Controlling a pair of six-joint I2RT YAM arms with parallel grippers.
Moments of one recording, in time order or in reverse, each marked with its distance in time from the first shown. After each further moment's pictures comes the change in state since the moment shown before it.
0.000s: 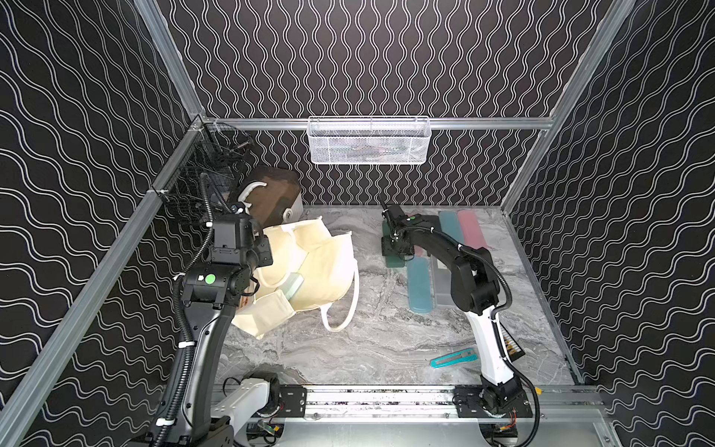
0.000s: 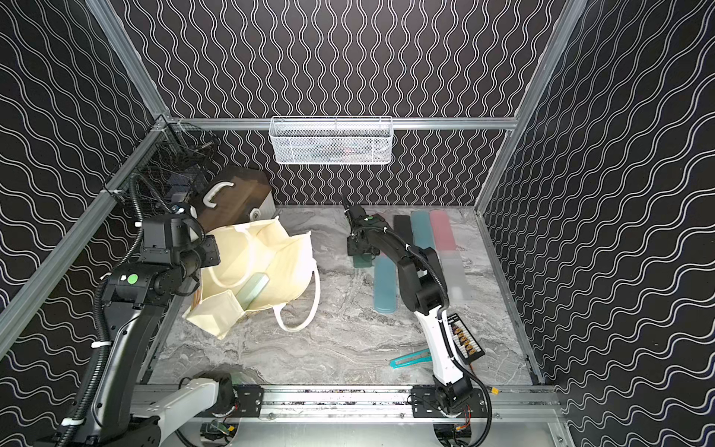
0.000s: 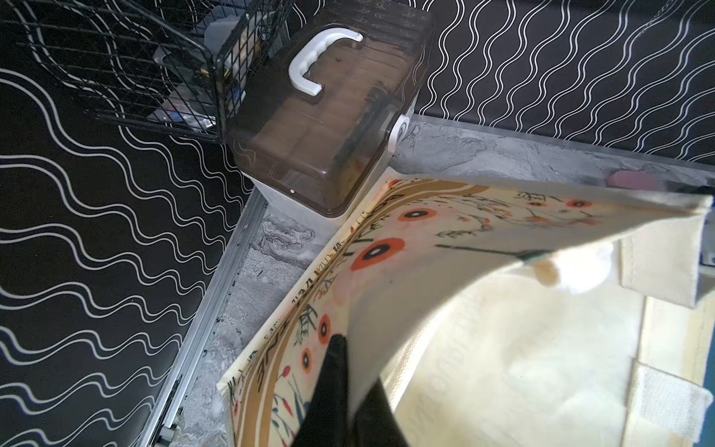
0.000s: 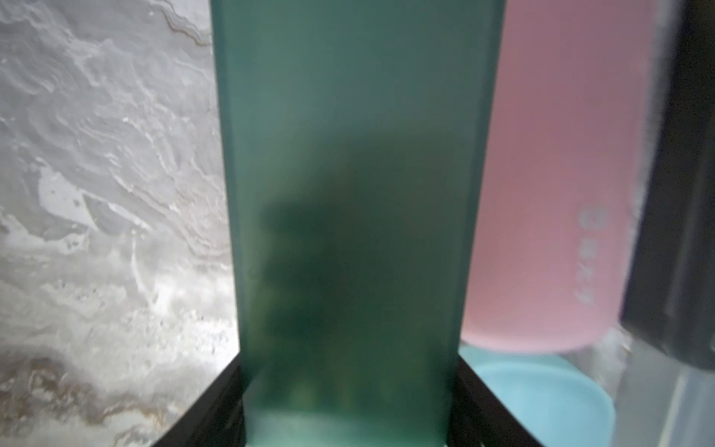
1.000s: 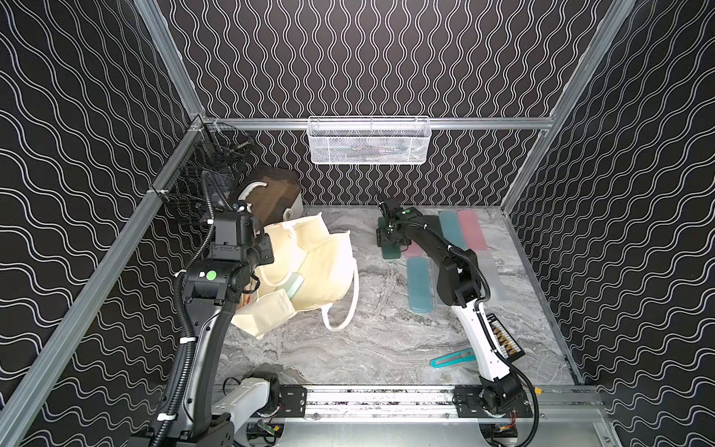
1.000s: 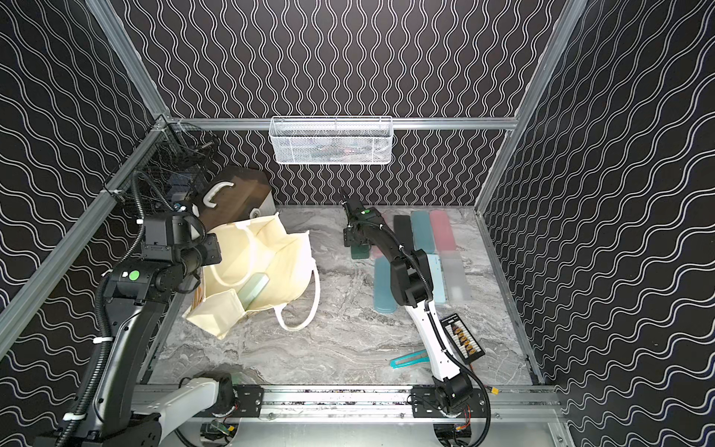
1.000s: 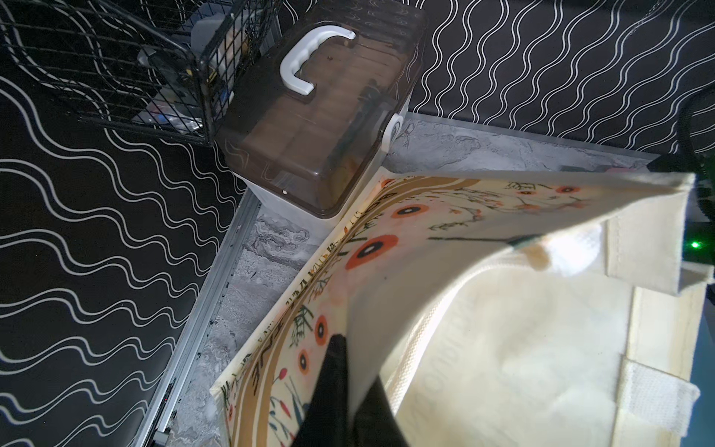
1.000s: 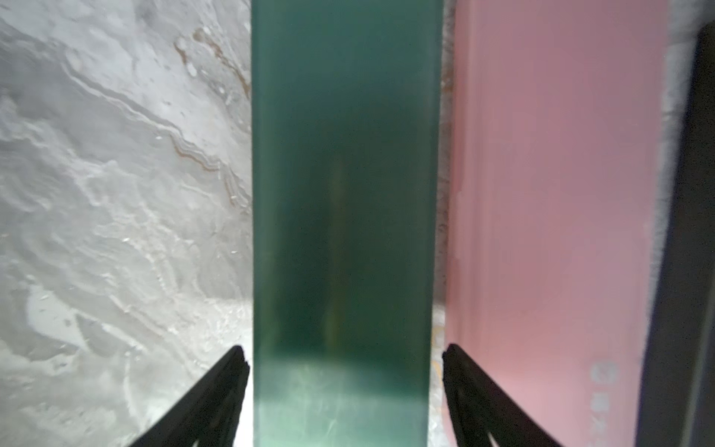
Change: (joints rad) left arm 0.001 0.023 0.016 -0.001 0.025 0.000; right arm -0.020 0.201 0.362 -0.105 0.041 -0.042
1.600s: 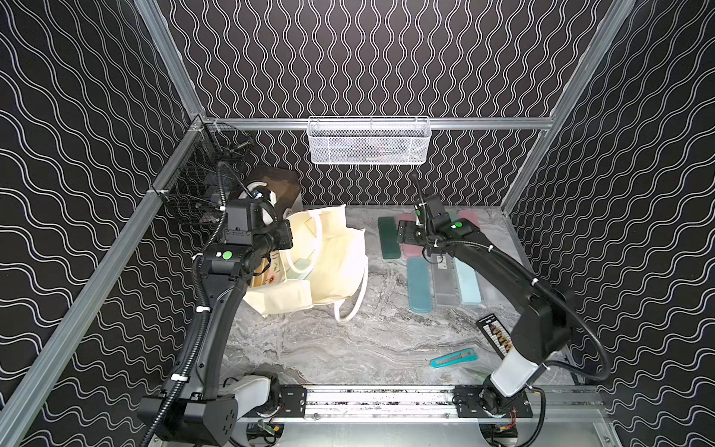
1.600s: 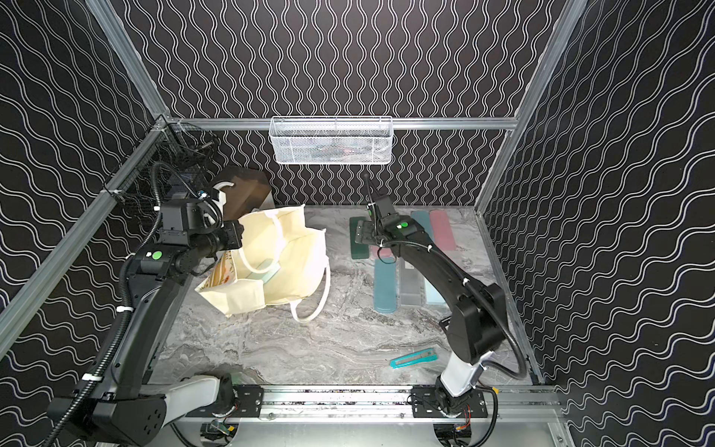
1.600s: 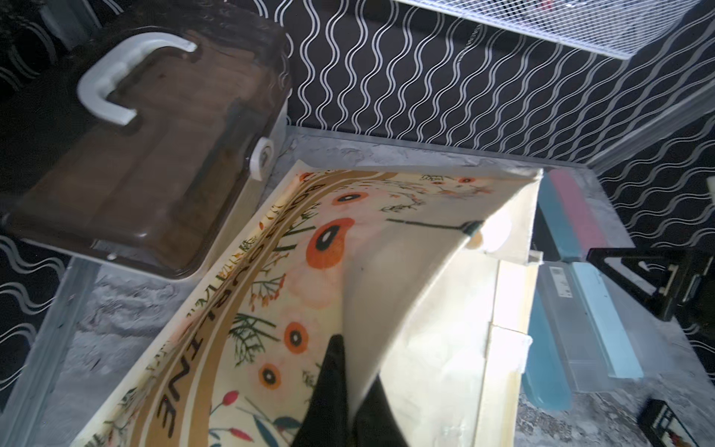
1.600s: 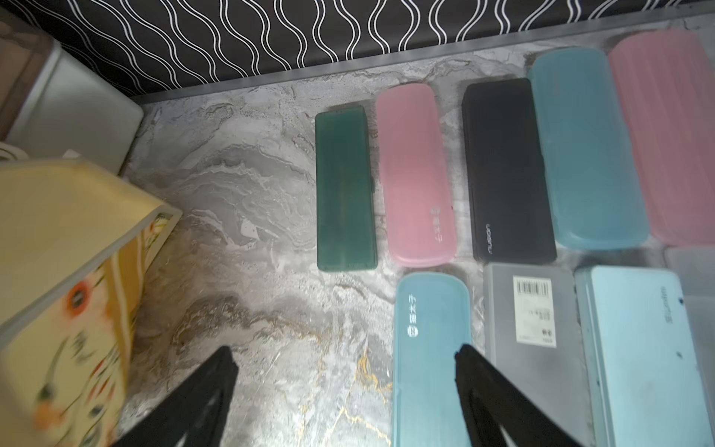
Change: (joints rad) left arm 0.000 0.122 -0.023 0.239 0.389 -0.014; right arm 0.020 -0.893 -0.891 0.339 0.009 0.147
